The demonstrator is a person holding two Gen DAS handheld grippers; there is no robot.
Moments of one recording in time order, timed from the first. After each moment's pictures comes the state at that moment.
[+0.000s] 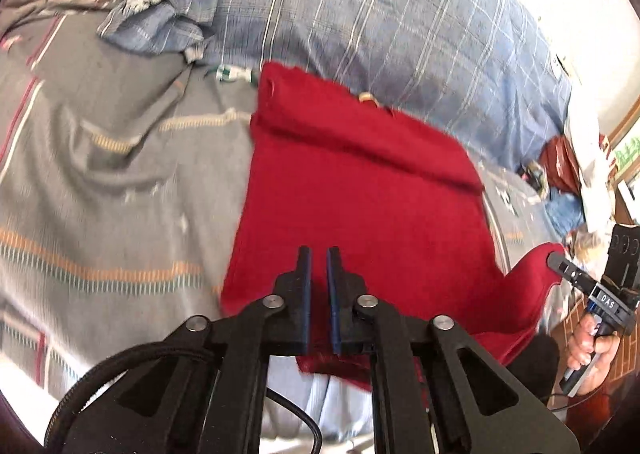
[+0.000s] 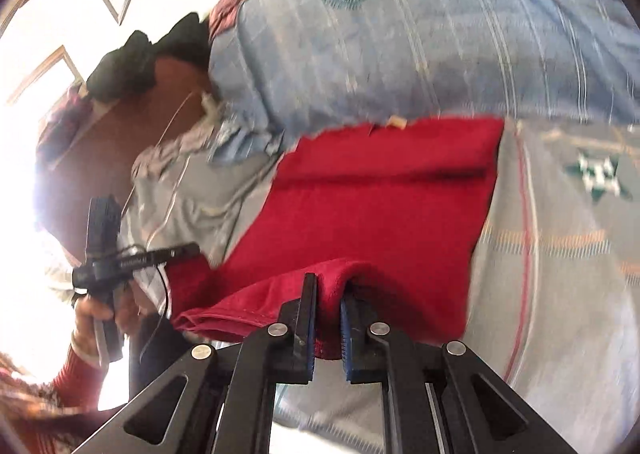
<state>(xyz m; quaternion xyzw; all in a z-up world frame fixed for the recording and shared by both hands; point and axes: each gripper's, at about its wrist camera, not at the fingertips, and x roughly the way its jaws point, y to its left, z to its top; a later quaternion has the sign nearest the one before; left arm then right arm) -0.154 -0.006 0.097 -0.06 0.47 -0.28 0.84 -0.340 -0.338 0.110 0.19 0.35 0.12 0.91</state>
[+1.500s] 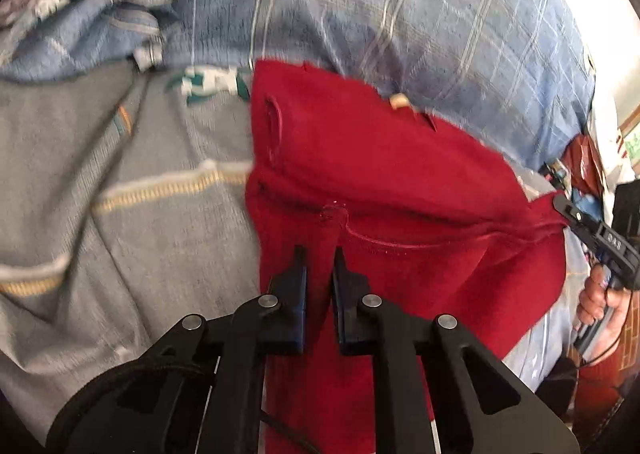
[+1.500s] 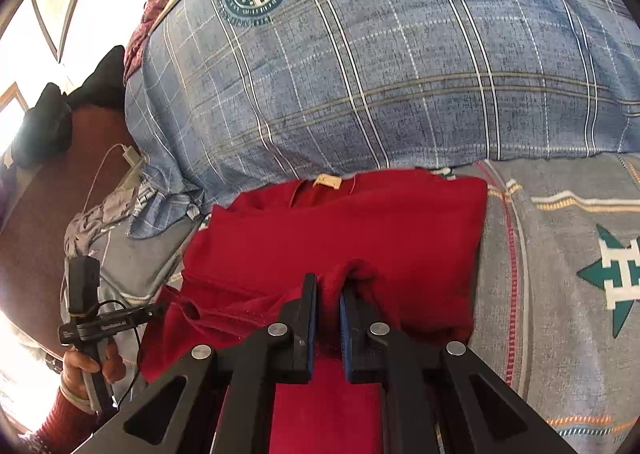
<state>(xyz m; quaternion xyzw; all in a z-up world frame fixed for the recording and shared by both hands) -0.015 -0.047 0.055 -0.03 0.51 -0.30 0.81 -0.189 -0.406 0.094 0.22 0.35 0.04 0.91</state>
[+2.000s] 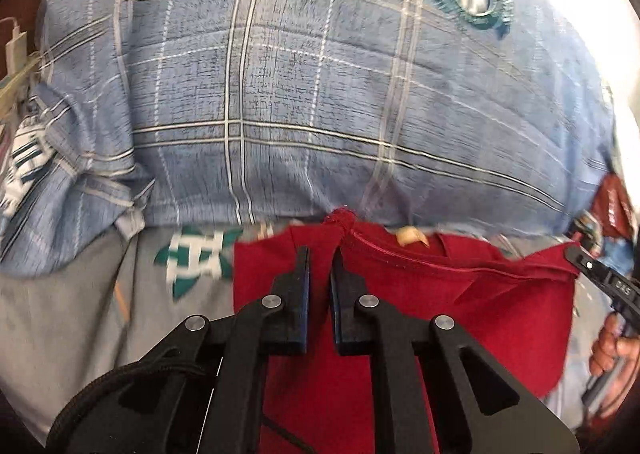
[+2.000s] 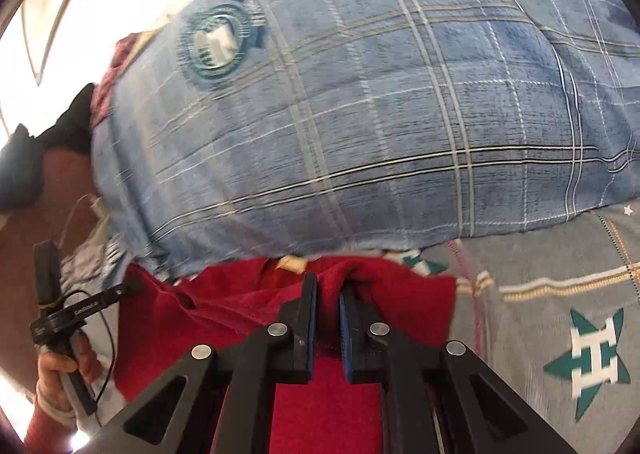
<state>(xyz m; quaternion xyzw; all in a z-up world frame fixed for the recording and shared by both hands) 0.075 -0.127 0.105 0.01 0.41 -0.25 0.88 -0.134 -0.451 0.115 0.22 0.31 -0.03 0.93</state>
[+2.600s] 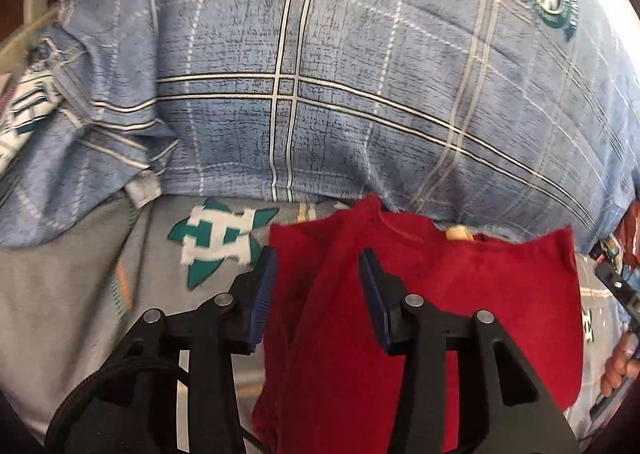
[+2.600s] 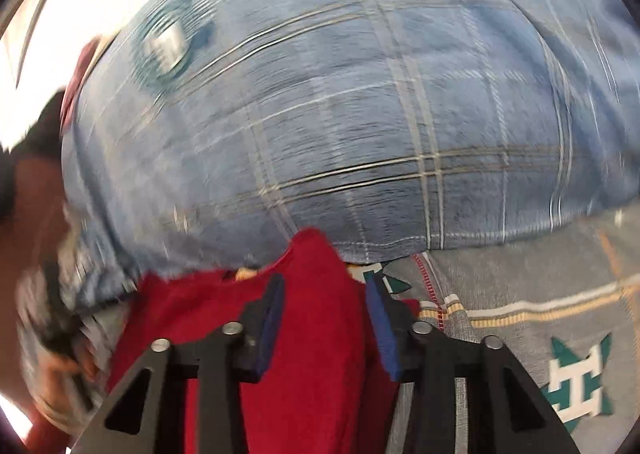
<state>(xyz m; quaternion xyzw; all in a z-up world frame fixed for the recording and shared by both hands) 0.092 -0.096 0.074 -0.02 0.45 -0.20 0.87 -0.115 -0.471 0.115 0.18 0.33 -0.05 0.93</state>
